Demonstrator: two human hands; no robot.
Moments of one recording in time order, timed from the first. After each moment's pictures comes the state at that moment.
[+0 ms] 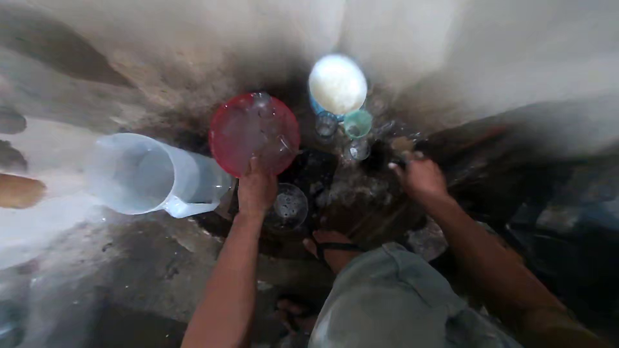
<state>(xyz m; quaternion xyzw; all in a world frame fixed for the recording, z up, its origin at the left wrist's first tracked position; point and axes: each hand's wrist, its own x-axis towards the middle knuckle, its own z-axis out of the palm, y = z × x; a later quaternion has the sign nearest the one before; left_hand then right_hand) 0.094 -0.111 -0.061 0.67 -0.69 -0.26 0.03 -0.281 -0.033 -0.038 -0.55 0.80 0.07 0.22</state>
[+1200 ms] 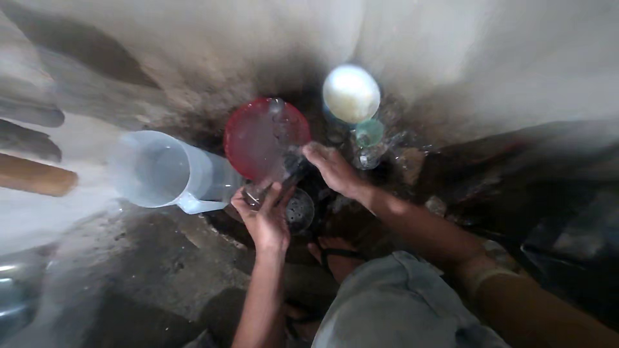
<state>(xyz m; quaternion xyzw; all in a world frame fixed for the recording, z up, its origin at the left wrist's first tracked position) 0.059 -0.041 -0.020 0.53 -0.18 -0.53 0.64 -0.112 -0.119 -0.030 -0.54 0.49 -0.35 0.59</state>
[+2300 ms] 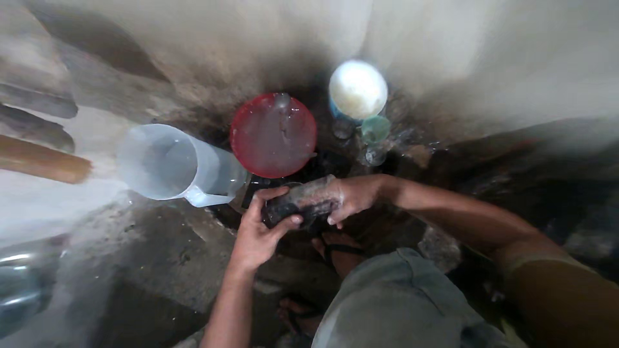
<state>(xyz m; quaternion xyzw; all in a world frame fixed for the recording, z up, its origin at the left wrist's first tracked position) 0.119 -0.016 0.015 0.55 -0.57 -0.52 0.33 -0.139 -0.095 0.003 -0.59 0.20 -0.05 0.78</state>
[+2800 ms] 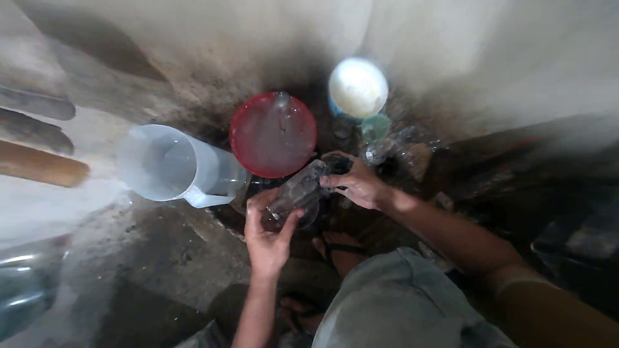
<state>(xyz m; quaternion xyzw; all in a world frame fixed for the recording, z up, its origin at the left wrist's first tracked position) 0.089 0.002 -0.004 0.57 -0.56 -0.38 0.47 -0.137 -0.079 -0.022 -0.28 0.43 -0.38 0.77</state>
